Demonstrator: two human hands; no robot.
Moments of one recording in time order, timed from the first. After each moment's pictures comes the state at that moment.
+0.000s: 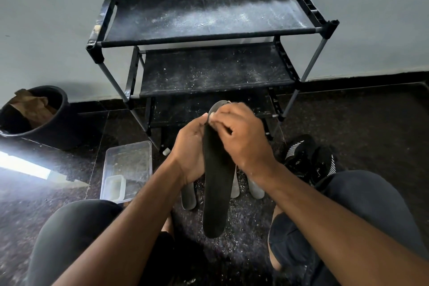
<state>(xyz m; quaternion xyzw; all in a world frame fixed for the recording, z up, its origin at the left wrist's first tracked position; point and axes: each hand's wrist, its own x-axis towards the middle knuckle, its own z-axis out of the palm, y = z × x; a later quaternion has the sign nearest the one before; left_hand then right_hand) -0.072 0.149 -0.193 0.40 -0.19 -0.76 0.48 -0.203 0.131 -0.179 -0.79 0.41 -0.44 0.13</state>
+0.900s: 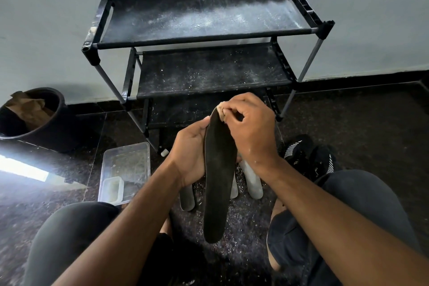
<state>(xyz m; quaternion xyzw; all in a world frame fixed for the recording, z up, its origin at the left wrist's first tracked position) -0.078 0.153 -0.184 0.39 -0.19 -0.77 0.46 -0.212 0.119 -0.168 -0.70 0.48 -0.49 0.19</state>
